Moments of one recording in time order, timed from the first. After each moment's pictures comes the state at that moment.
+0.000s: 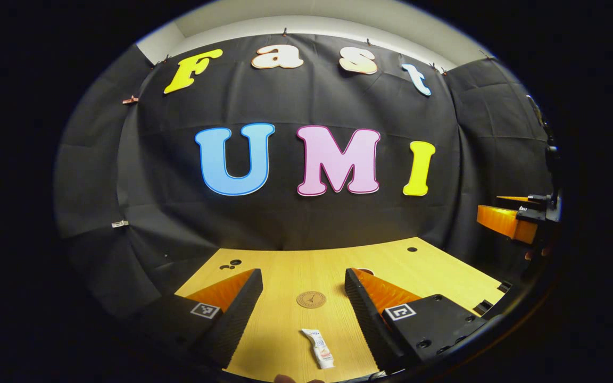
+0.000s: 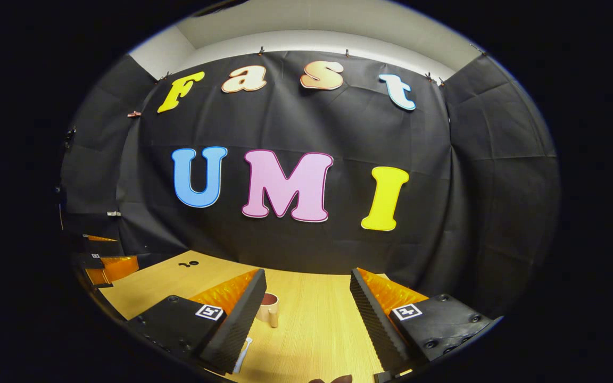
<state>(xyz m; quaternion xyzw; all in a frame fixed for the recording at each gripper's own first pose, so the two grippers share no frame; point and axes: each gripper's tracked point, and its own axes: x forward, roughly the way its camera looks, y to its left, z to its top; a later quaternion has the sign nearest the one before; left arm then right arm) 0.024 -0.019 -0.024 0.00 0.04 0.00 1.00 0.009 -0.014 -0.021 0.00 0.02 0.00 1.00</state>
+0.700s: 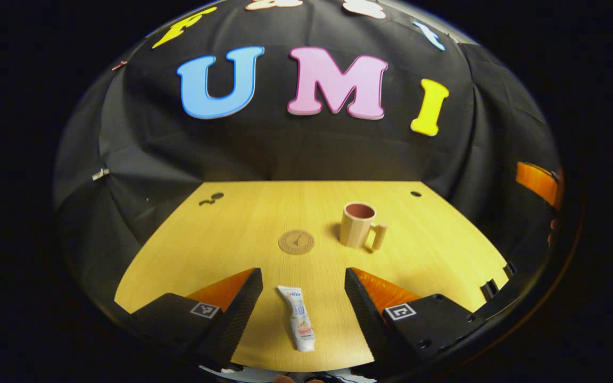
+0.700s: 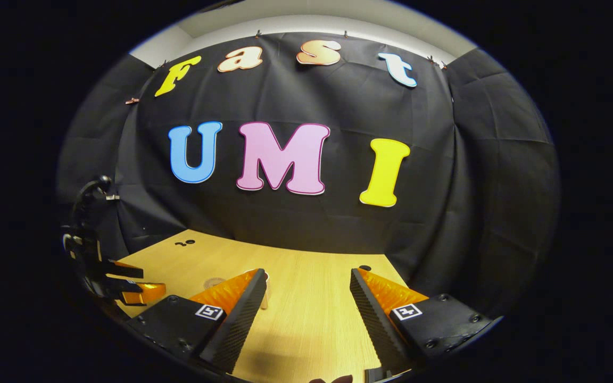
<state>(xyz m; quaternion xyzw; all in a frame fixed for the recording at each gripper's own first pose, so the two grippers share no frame) 0.076 -0.049 -0.180 -0.02 0.24 0.00 0.97 0.019 -0.044 -0.083 0.00 0.09 0.01 1.00</state>
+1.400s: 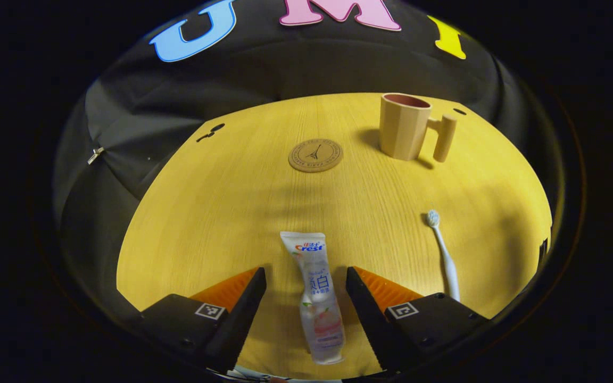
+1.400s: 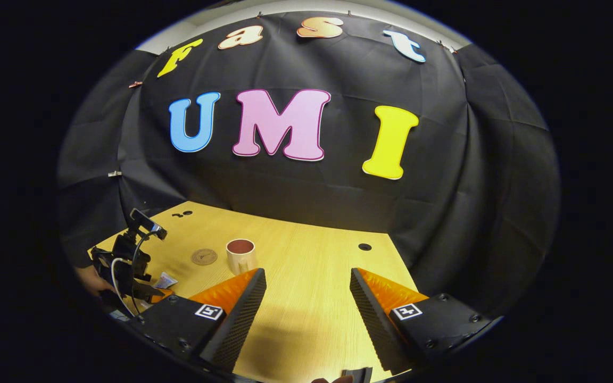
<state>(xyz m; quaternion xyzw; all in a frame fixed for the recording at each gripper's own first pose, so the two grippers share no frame) 0.105 -0.031 -0.329 0.05 0.42 0.07 0.91 0.045 -0.085 -0.149 -0.01 0.16 0.05 0.99</state>
